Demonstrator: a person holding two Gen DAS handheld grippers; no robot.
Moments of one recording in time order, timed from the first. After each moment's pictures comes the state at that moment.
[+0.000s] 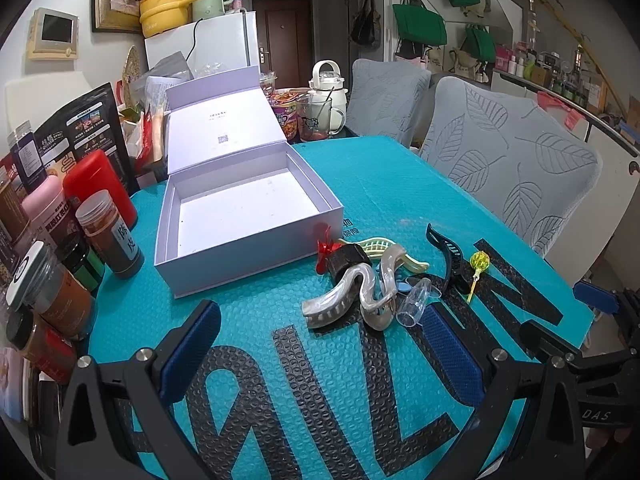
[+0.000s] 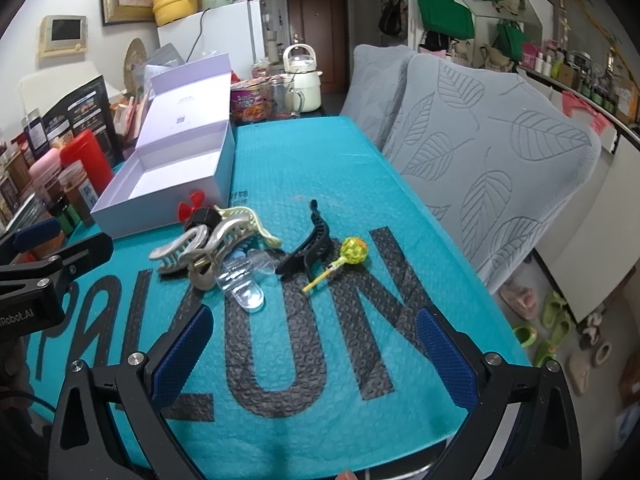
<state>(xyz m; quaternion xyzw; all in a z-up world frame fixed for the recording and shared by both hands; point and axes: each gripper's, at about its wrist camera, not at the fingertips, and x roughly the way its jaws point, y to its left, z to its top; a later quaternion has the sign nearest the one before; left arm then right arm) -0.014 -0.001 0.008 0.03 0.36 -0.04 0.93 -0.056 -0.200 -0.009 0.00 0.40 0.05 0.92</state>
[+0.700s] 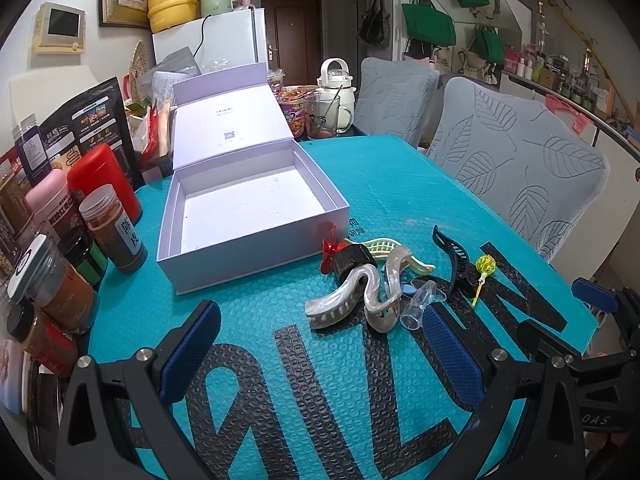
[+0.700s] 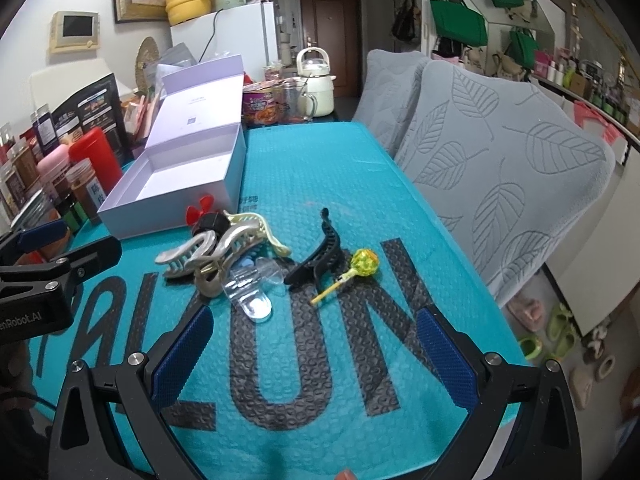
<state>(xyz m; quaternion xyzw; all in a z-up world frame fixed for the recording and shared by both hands) -0.013 0.000 0.005 0.02 0.36 -0.02 0.93 -0.048 -0.197 -0.010 0.00 0.39 0.07 0.92</state>
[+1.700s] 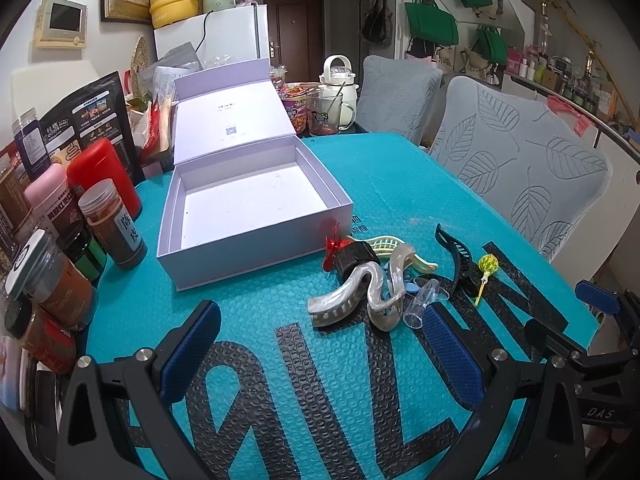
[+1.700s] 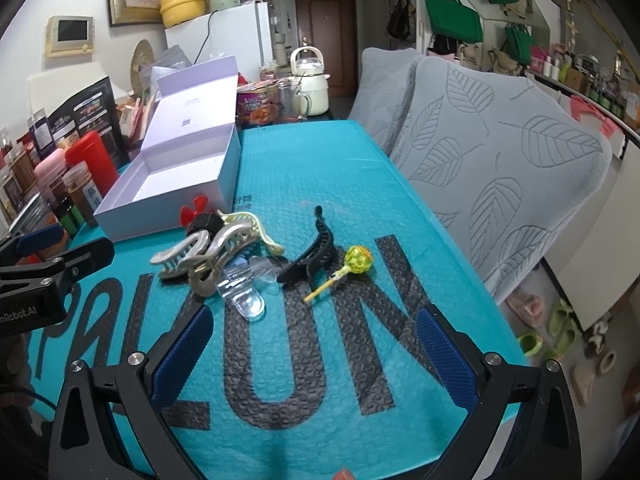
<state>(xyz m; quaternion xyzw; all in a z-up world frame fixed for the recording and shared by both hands) -0.010 0.003 0.001 0.01 0.37 -0.02 0.93 -0.048 -0.204 -0.013 0.00 0.39 0.06 0.92</state>
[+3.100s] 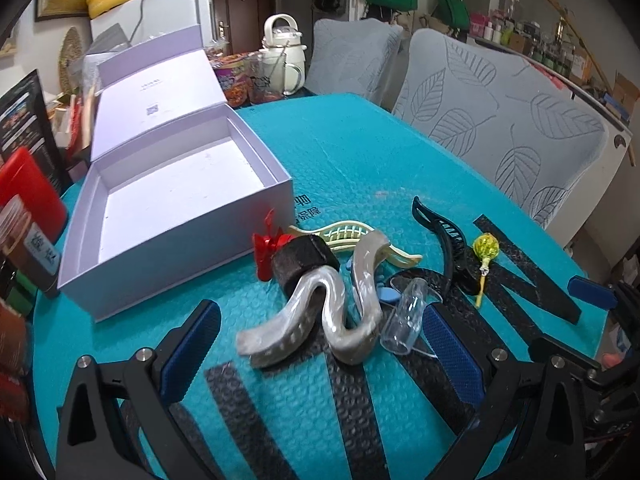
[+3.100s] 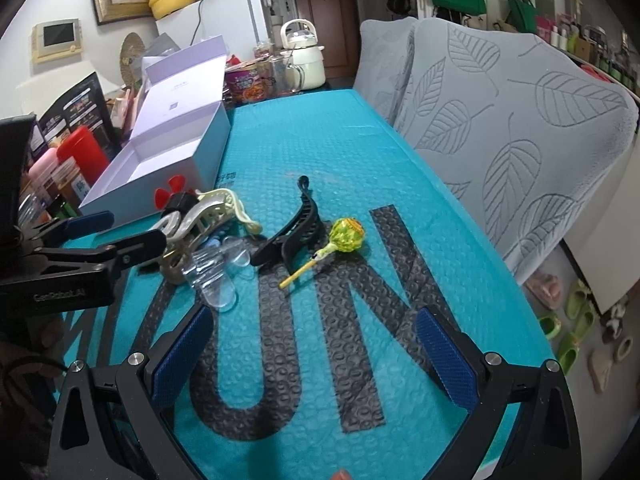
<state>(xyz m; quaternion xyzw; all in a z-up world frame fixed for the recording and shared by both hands) 0.055 -0.029 -0.048 0.04 0.42 -0.11 0.90 -0.022 -0.231 -0.049 0.03 0.43 0.08 0.90</state>
